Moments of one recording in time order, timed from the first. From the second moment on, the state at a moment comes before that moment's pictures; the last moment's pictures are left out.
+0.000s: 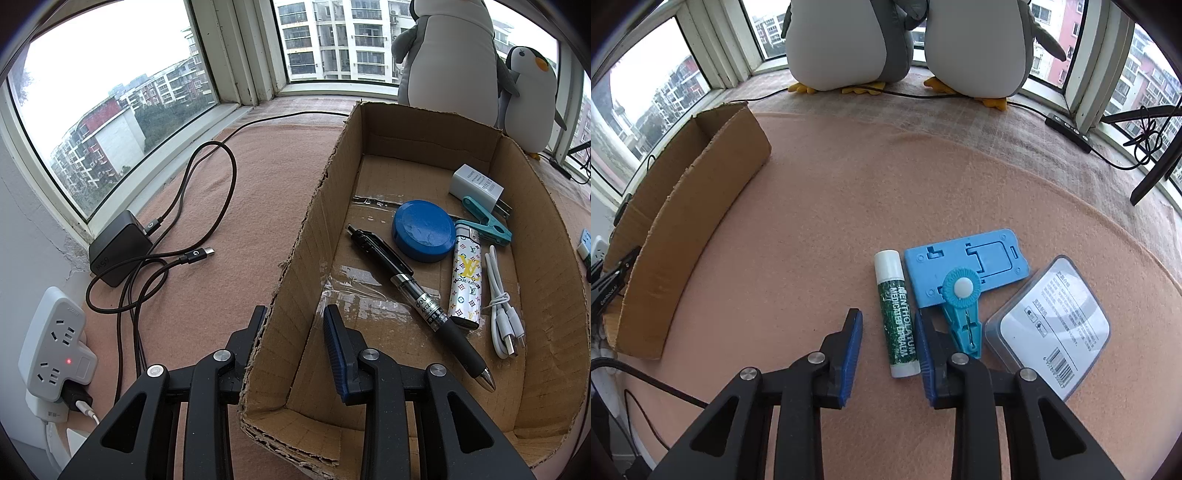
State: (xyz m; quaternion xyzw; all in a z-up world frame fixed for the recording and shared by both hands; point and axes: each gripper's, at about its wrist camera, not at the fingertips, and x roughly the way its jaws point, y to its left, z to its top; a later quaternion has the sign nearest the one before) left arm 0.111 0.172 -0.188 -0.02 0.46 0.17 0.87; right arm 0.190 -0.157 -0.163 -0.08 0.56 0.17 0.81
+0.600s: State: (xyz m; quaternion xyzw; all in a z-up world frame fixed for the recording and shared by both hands) left arm 0.112 0.171 -0.188 -0.02 0.46 0.17 0.87; right arm 0.178 -0.143 -0.141 -0.05 0.53 0.17 0.83
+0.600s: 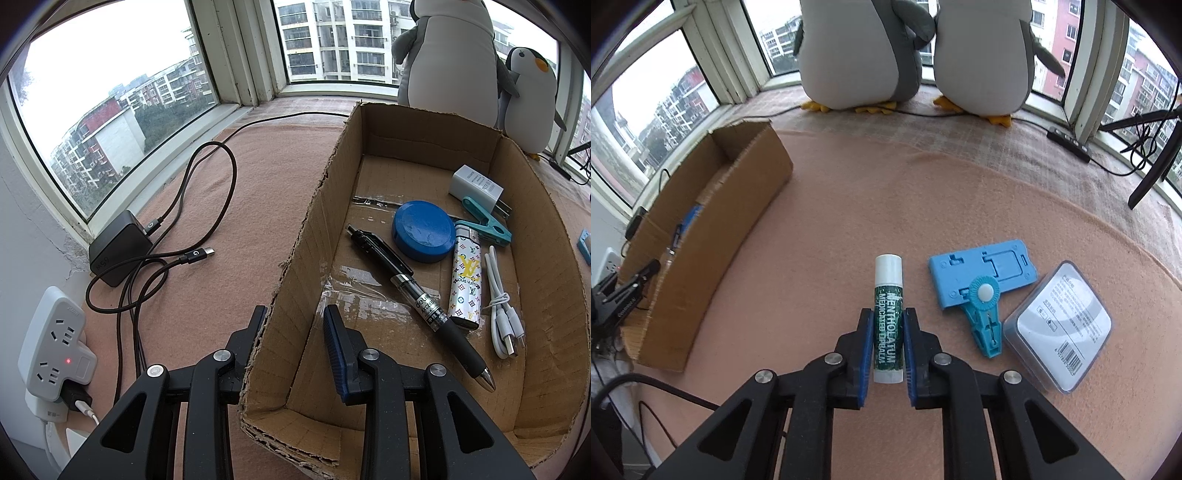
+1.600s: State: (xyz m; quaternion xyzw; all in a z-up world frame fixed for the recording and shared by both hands) left arm 0.112 0.171 -0.188 -0.02 0.46 0.17 0.87; right arm 0.186 0.015 -0.071 -0.06 0.45 0.29 0.84
